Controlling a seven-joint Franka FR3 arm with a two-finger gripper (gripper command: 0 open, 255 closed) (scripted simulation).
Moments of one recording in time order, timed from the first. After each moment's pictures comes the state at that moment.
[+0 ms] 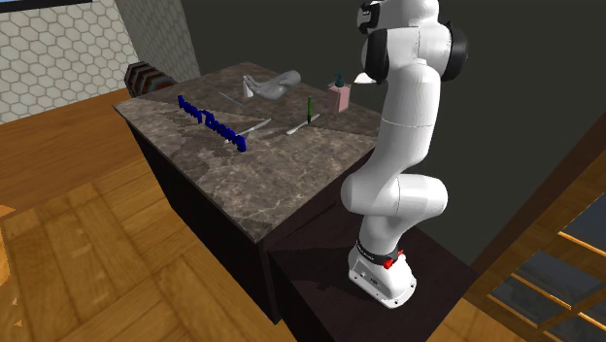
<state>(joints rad) -0.72 0.27 -0.12 -1.52 0.01 1.94 0.58</state>
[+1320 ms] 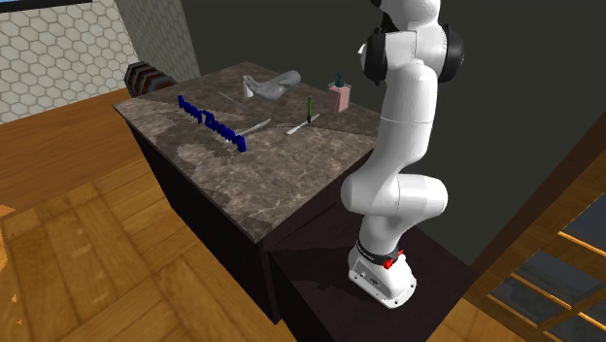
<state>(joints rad) -0.73 0.33 -0.12 -1.16 0.02 1.64 0.58</state>
